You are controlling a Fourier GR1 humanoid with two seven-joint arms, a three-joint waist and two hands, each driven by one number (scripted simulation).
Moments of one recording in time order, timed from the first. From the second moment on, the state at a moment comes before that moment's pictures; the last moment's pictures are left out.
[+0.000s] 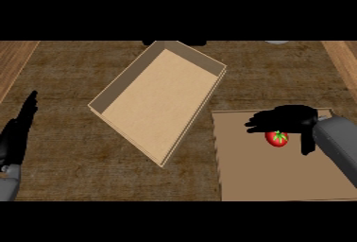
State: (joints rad) left arm -0.11 0.51 0.00 -1.31 -0.05 0.23 0.07; right arm -0.71 -0.62 0.76 -0.65 0.80 0.14 -1.03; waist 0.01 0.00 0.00
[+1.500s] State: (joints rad) left arm -0.09 0.46 0.04 -1.33 -0.10 0.22 0.07; right arm -0.77 -0.46 0.29 -0.75 0.69 -0.21 -0.30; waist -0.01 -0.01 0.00
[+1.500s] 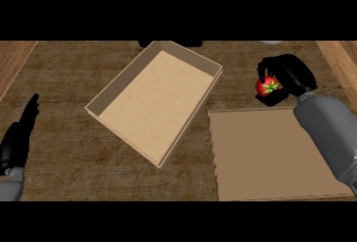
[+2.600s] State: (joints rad) left arm -0.10 0.44 0.06 -1.34 -0.13 0.17 0.08; right arm -1.05 -0.10 0.19 -0.94 0.61 -0.04 0.05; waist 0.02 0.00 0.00
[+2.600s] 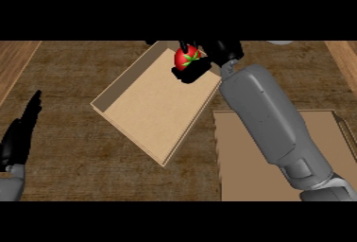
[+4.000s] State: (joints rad) left arm -0.23 0.39 0.02 -1.29 -0.18 0.14 0.06; right arm -1.33 0.00 0.18 -0.26 0.33 -0.28 0.00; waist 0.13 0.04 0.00
